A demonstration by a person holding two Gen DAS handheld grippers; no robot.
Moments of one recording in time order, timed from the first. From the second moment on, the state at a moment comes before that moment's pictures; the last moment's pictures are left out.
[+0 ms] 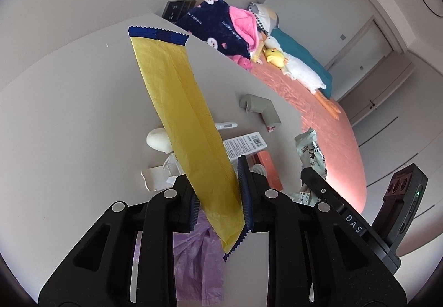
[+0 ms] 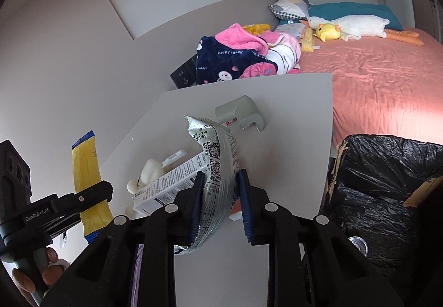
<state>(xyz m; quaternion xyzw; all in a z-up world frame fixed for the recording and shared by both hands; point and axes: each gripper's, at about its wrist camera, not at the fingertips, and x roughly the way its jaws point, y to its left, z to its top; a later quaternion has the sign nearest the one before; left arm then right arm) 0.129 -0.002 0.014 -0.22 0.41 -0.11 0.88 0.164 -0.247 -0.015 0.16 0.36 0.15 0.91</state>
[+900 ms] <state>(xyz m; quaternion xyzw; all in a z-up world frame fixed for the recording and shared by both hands) 0.098 -0.088 0.042 -0.18 0.40 -0.21 0.87 0.106 -0.306 0.022 0.15 0.33 0.11 0.93</state>
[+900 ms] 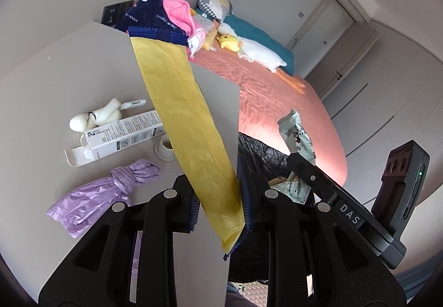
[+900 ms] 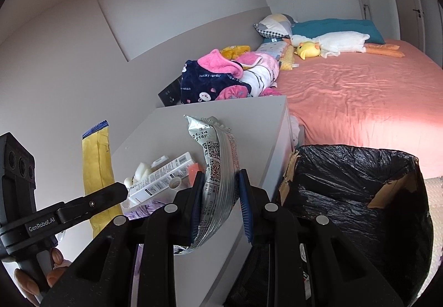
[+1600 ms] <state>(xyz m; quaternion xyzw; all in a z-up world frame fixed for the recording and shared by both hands) 0.103 -0.147 0.040 -0.14 0.41 -0.28 0.86 0.077 -0.356 0.028 0.16 0.31 0.06 0.94</state>
